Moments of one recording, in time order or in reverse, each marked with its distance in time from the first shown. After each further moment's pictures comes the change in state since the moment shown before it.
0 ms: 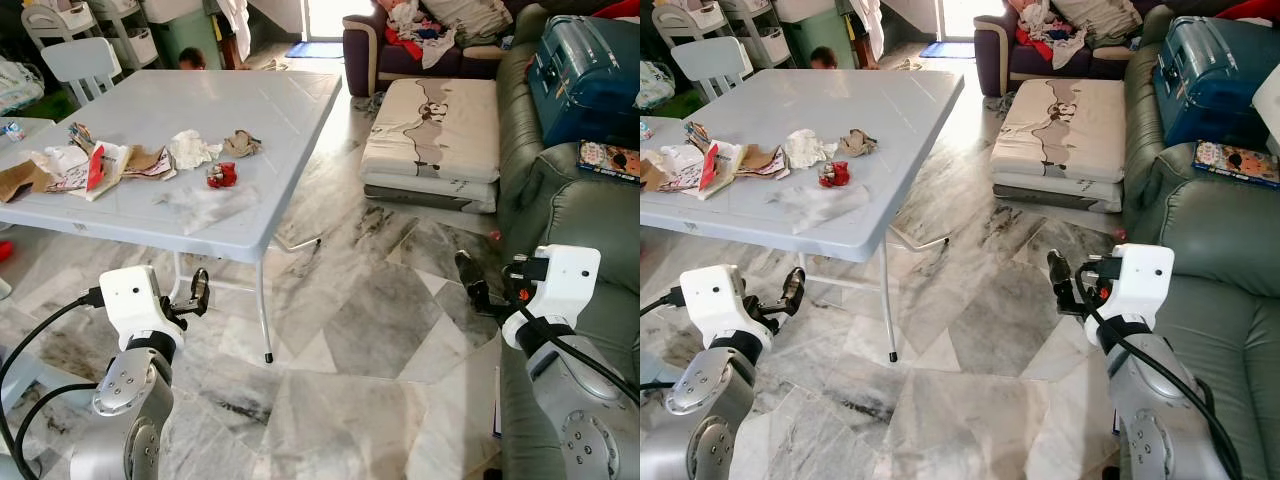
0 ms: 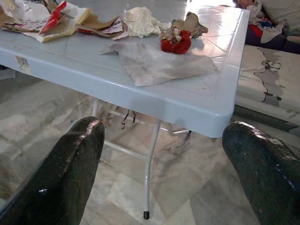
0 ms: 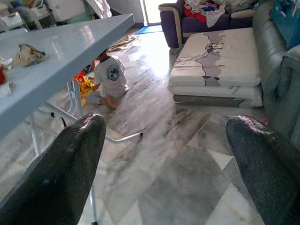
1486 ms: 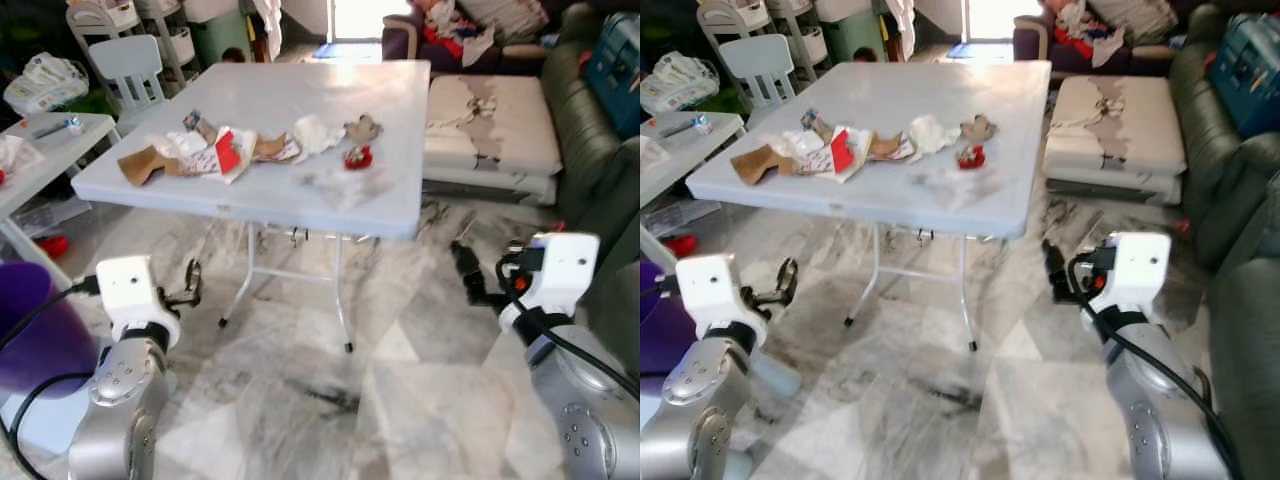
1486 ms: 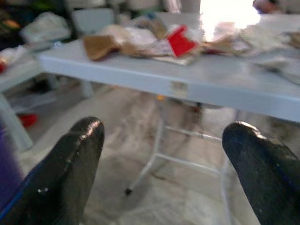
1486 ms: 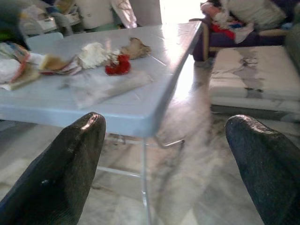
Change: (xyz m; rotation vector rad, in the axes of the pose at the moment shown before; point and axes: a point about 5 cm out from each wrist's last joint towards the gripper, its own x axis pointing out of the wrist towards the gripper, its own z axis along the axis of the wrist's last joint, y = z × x) left arm 0.006 -0.009 0.009 0.090 -0.068 -0.030; right arm 0.003 -0.002 0.011 -0.105 -0.047 0.005
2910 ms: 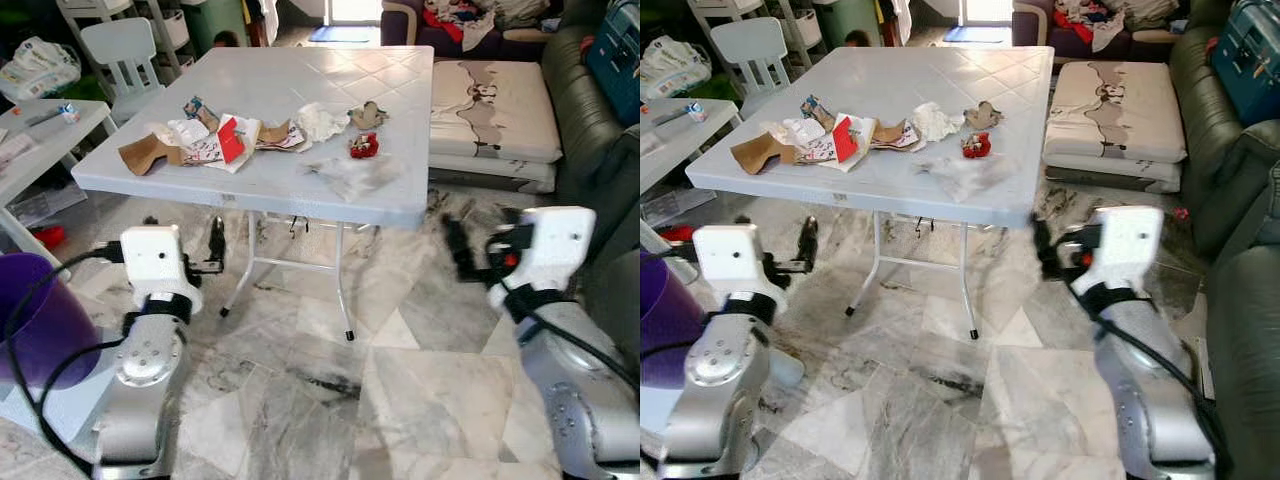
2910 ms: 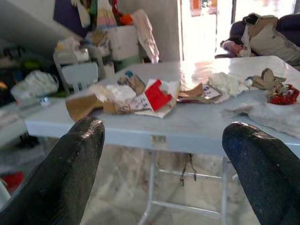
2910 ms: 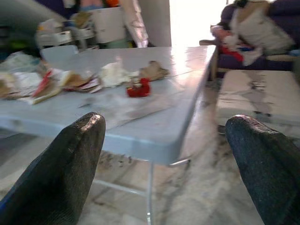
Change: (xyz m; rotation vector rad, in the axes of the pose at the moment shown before) left arm 0.012 -0.022 0.028 0.077 -0.223 -0.044; right arm 0.013 0.030 0.020 -0.015 -0.106 0.133
